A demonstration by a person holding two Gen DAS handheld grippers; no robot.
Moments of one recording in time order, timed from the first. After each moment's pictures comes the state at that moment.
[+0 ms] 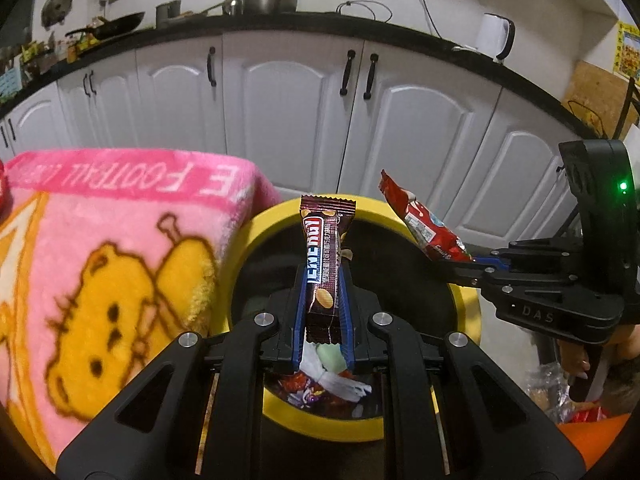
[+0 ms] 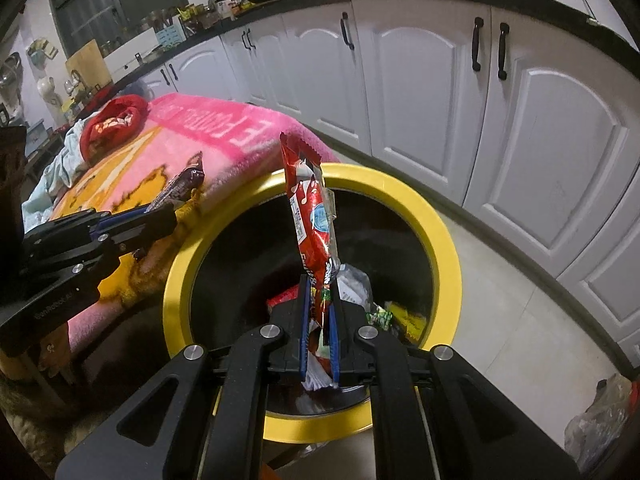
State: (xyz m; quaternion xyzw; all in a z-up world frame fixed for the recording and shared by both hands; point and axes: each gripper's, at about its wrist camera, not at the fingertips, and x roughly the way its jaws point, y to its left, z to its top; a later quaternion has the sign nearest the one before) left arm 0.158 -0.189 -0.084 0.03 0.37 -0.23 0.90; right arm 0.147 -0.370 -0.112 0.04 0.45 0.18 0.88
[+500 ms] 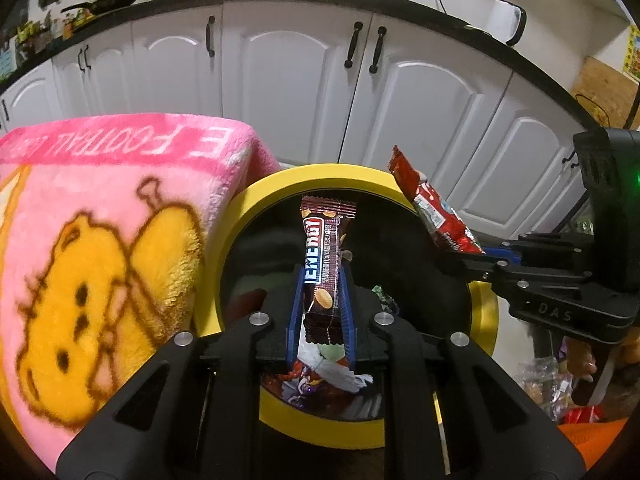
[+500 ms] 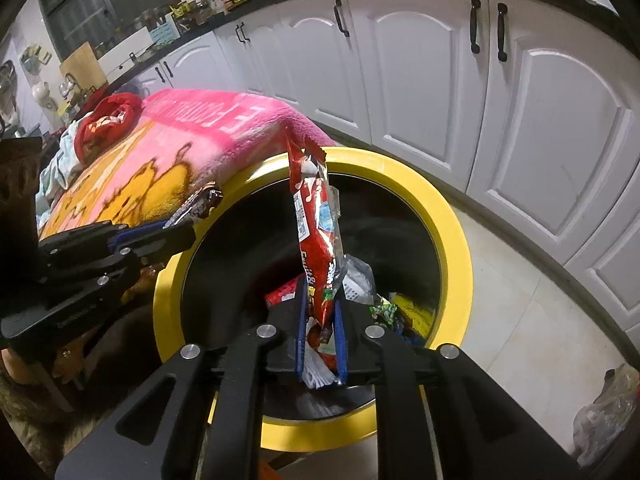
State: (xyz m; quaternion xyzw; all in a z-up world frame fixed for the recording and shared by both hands) left arm 0.175 -0.193 -0.111 0.03 0.41 -0.22 0.88; right arm 0.155 -0.371 -0.128 0.05 0.46 0.18 0.87
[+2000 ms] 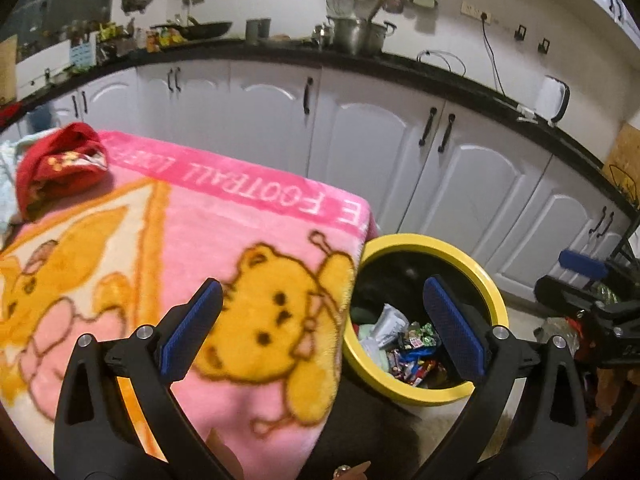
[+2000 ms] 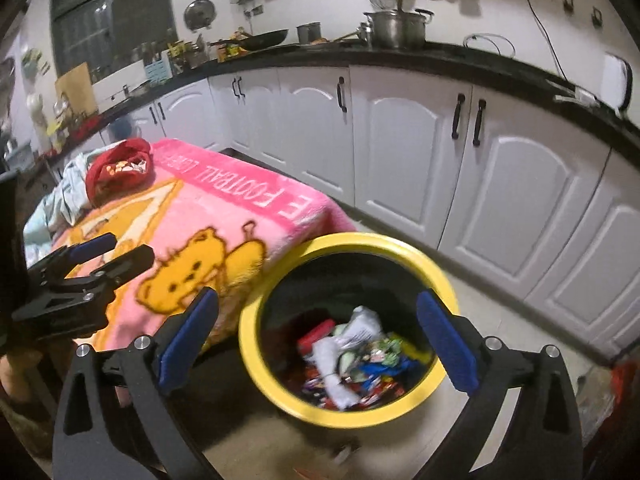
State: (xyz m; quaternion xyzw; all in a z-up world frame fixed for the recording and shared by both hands) left arm 0.117 -0.076 -0.015 -0.02 0.33 -0.11 0.94; right arm 0.092 -0.305 -0.011 0.03 0.38 0.11 0.92
